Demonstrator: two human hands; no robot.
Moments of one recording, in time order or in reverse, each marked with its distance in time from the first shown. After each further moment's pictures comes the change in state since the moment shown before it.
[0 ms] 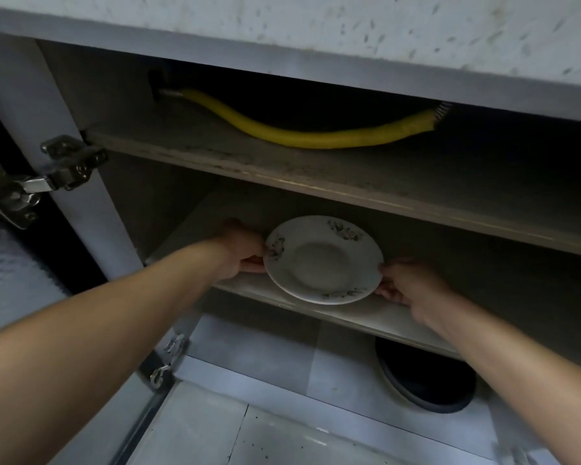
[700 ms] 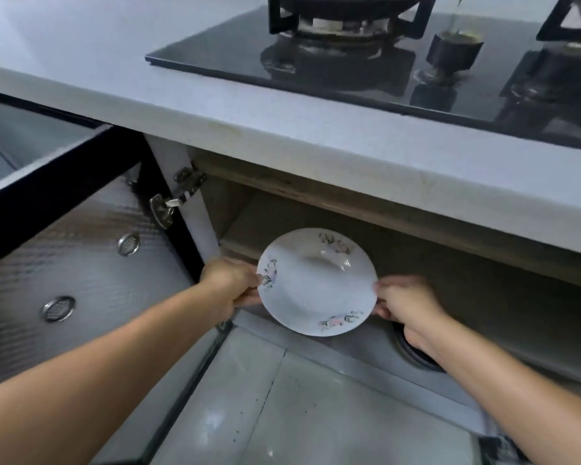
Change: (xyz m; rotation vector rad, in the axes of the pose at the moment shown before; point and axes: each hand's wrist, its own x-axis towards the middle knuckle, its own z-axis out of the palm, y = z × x) left_hand -0.156 0.001 -0.069 -0.164 0.275 -0.195; right_hand -0.131 -0.031 0.007 -0.095 -0.077 0.015
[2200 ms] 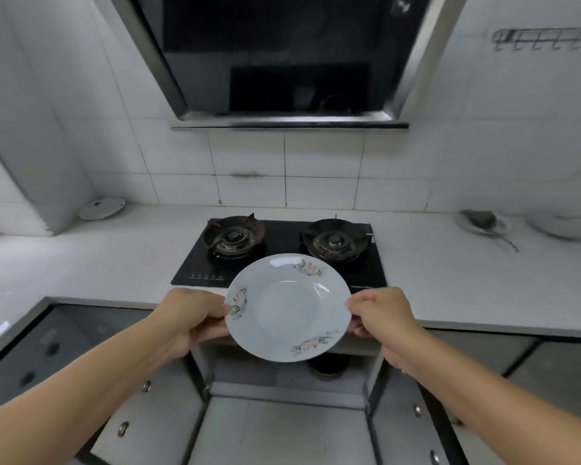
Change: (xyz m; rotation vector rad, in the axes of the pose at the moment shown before) left_hand -0.567 0.300 -0.083 0.017 -0.278 0.119; right_hand -0.514 -0.294 -0.316 0.076 0.114 -0.176
